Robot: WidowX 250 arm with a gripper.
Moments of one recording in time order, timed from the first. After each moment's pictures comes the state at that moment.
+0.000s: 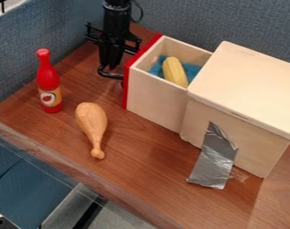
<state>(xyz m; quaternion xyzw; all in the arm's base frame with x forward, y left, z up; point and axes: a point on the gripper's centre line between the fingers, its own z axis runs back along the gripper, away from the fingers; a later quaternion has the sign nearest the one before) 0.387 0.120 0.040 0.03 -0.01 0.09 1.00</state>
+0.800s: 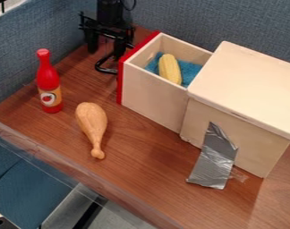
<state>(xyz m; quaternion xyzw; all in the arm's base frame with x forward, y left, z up) 0.391 0.133 0.051 0.02 -0.02 0.11 0.99</state>
